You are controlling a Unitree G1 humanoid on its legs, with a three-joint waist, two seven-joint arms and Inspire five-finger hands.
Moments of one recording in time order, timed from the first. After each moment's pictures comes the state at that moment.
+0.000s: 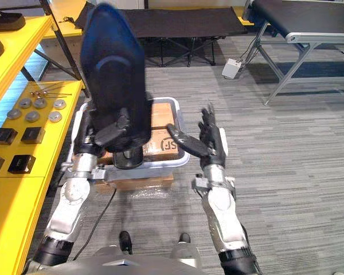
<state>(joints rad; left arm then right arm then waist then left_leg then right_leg) 0.06 0.15 -0.09 -0.16 0.05 -0.20 0.30 0.16 -0.19 0.02 -0.10 0.41 -0.20 -0.12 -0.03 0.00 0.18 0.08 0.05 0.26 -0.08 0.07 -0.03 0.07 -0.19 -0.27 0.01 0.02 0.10</state>
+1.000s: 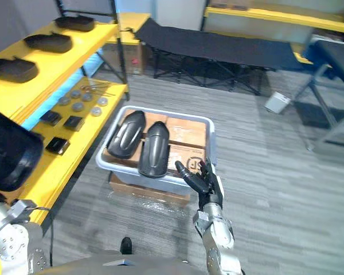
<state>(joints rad) 0.40 -0.08 0.36 -0.48 -0.20 -0.32 0.60 0.22 -0.10 0.07 0.15 0.36 -0.14 -0.04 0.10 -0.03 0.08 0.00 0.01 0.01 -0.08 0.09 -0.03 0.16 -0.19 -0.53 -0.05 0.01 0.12</state>
